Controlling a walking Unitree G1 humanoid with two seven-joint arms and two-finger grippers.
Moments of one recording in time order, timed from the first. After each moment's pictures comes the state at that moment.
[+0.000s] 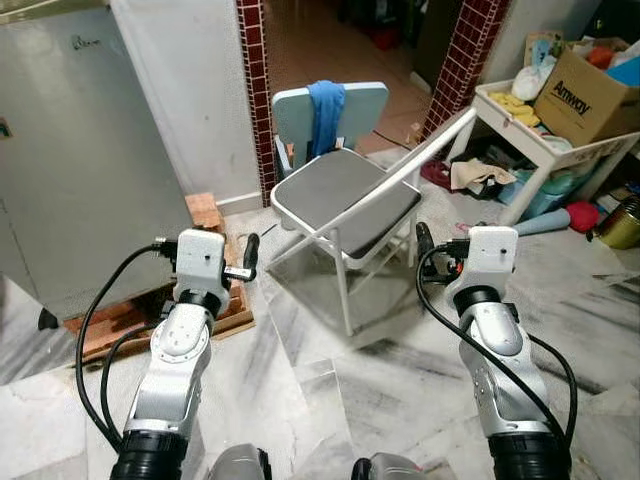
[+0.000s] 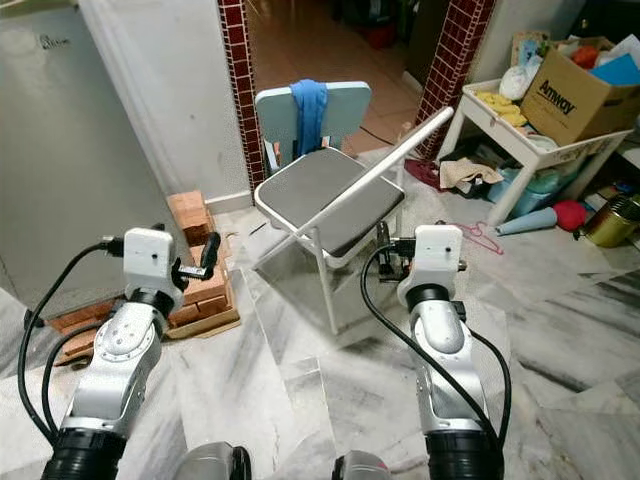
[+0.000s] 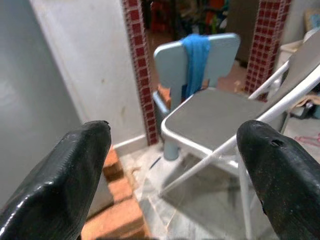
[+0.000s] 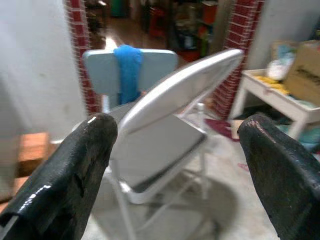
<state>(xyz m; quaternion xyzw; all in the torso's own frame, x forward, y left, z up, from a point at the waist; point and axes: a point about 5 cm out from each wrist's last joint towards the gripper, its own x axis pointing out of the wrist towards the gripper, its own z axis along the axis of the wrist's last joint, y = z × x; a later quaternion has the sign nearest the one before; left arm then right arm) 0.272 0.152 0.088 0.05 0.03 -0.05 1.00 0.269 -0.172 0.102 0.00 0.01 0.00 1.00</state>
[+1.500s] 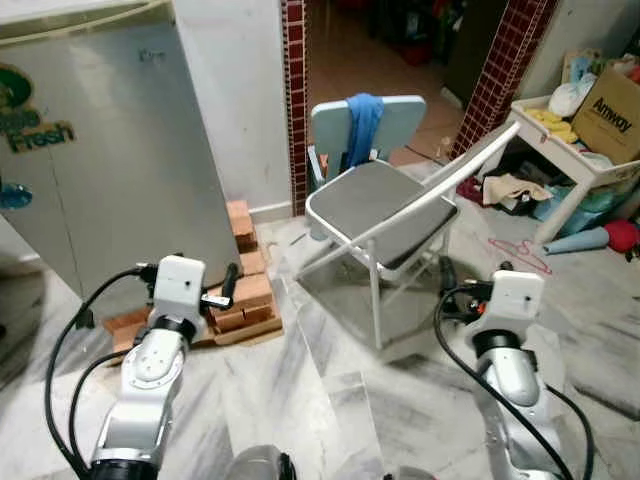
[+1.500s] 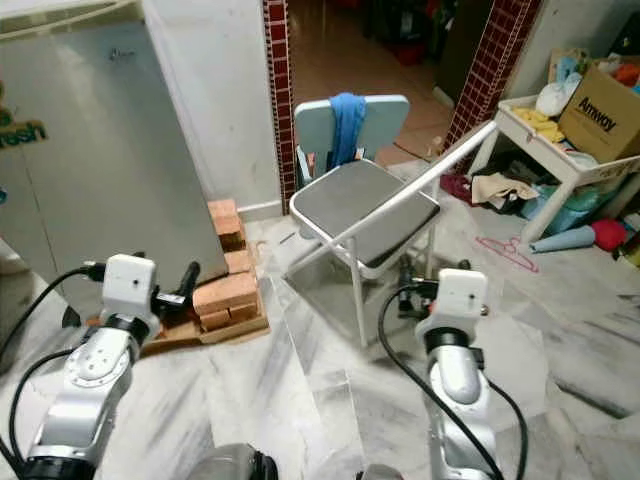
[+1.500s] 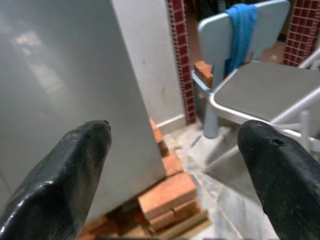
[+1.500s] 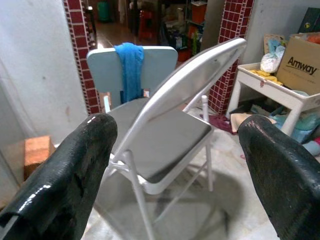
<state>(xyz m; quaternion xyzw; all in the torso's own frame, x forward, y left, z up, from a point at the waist) 0.260 0.180 0.081 0.09 0.06 -0.05 0.99 0.244 -0.186 0.081 0.00 0.02 -0.06 1.00</state>
